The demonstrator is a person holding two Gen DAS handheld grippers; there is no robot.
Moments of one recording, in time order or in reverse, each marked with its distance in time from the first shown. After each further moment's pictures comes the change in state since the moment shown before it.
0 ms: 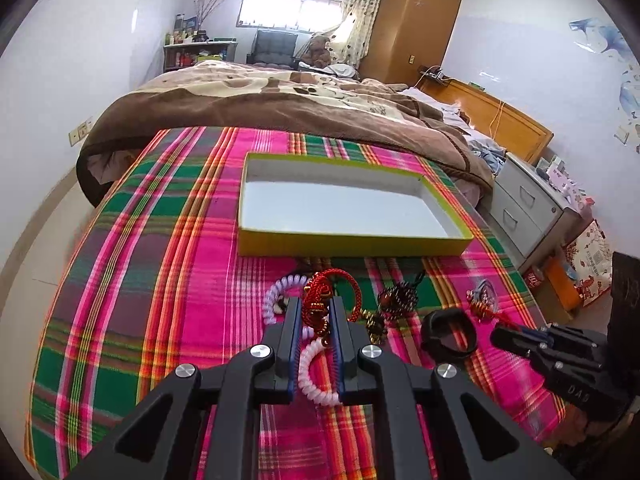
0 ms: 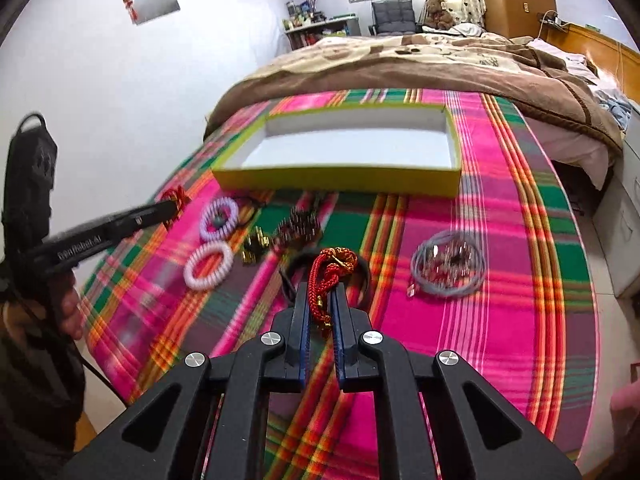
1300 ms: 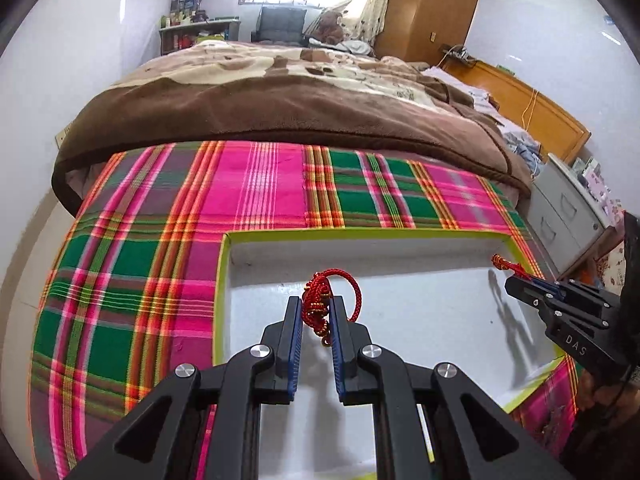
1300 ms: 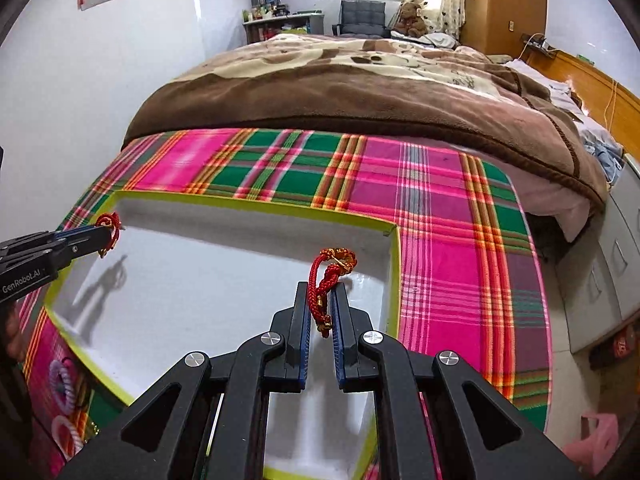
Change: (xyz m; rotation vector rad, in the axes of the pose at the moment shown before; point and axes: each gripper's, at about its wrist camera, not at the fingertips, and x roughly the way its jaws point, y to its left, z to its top) left arm 0.158 0.023 0.118 0.002 0.107 0.054; right arm 0.127 -0.080 0.146 -0.052 0.040 -0.223
